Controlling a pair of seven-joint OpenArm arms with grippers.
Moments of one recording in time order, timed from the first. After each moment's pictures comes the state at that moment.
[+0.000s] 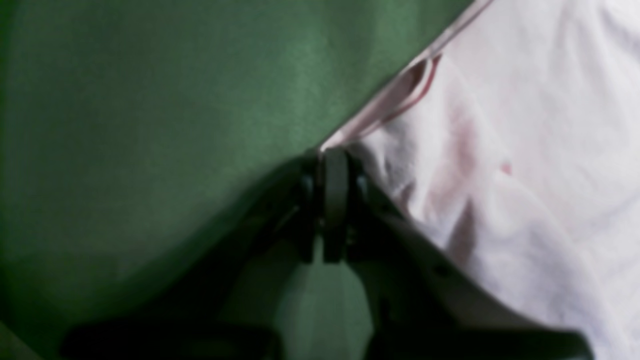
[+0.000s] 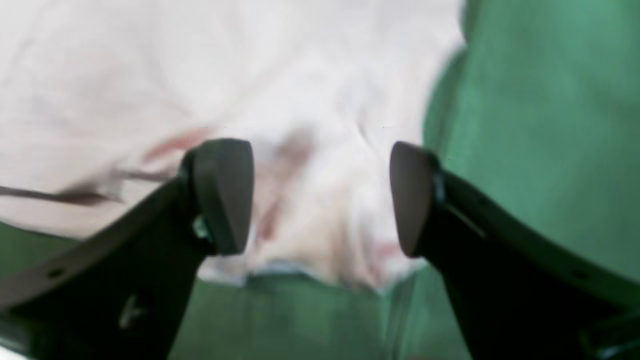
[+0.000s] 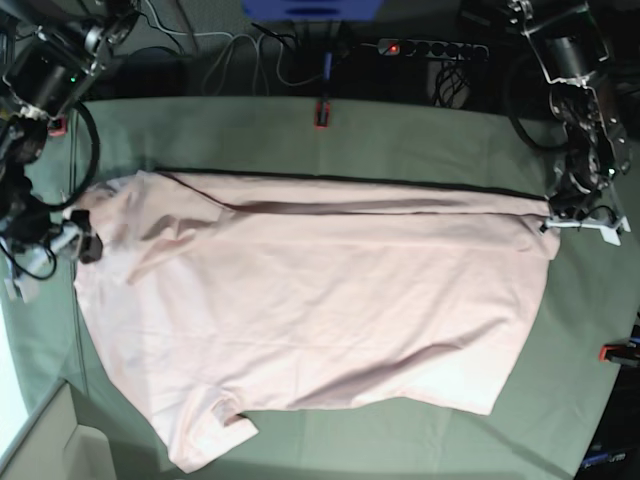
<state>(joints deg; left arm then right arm) -0.5 -12.0 -29.8 66.0 -26.8 0.1 34.8 5.5 11.7 41.6 82.0 21.5 39.5 -66.7</state>
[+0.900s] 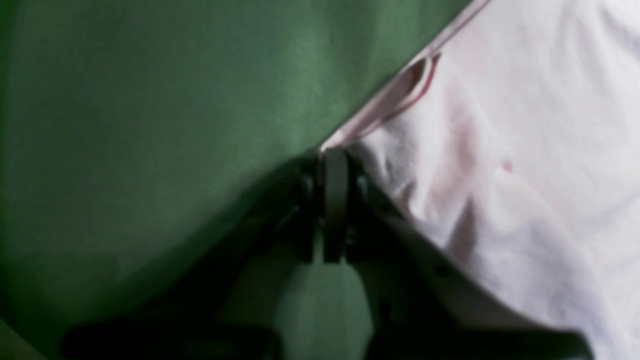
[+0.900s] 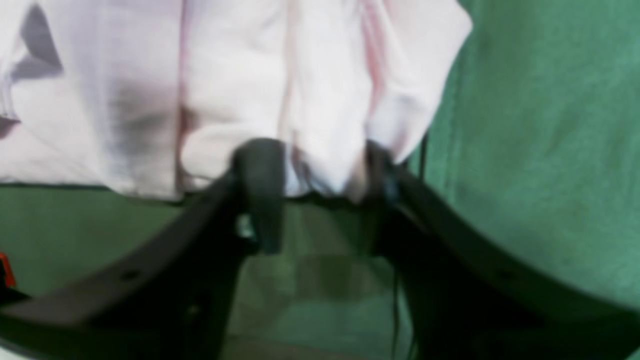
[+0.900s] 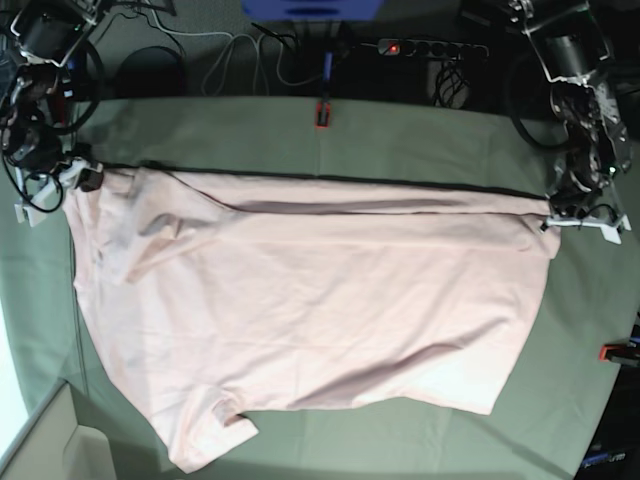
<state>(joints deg) -0.2 -12.2 -29.9 66.0 -27.0 0.1 34.8 -4.4 12.1 43.8 71.8 21.6 39.4 -57.2</state>
